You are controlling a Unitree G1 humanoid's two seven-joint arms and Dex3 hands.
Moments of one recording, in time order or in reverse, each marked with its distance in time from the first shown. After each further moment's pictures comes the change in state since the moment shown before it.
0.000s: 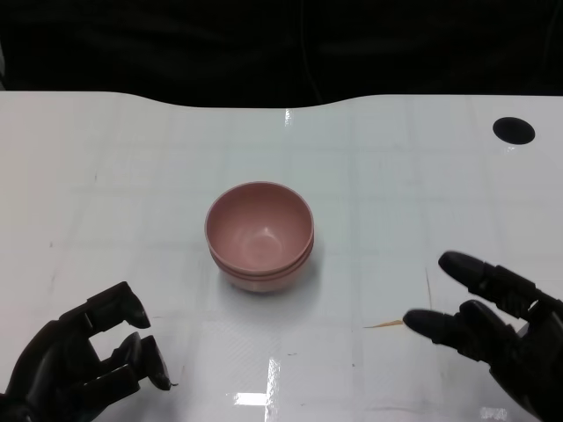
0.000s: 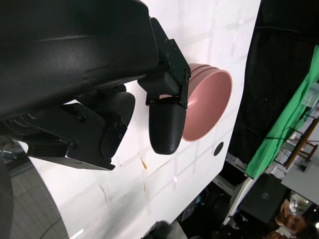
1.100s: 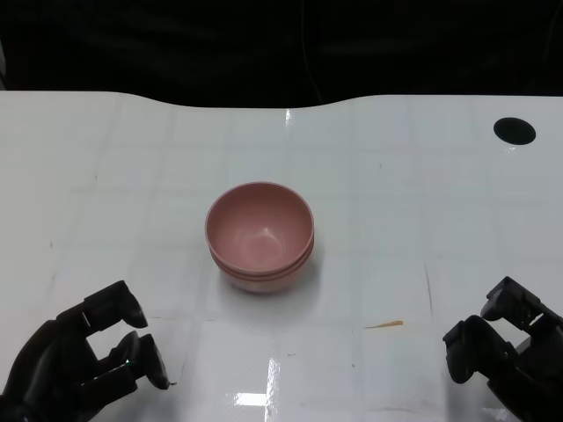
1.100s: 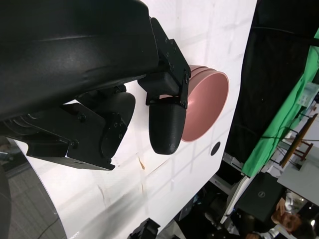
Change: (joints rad) left arm 0.002 -0.002 0.002 0.007 -0.001 -0.029 -0.017; right arm -0.015 0.109 -0.140 0.056 0.025 0.141 0.103
